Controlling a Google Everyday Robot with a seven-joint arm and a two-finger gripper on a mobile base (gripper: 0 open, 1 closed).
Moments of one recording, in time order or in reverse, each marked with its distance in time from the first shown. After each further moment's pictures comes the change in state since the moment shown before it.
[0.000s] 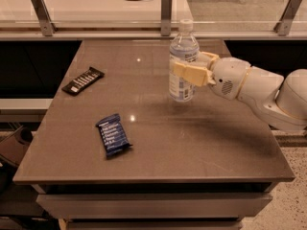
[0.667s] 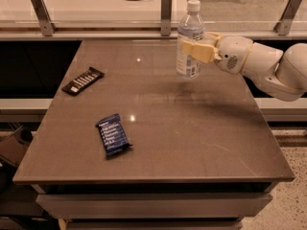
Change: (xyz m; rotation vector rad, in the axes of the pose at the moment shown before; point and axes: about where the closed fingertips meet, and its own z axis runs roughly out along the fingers) arm -0.024 -0.073 0.019 -0.036 -0.022 -0.039
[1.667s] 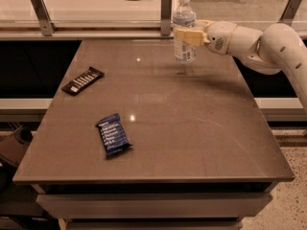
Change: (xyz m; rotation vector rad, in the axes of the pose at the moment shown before) arm 0.015 -0.088 0.054 0.018 0.060 -0.041
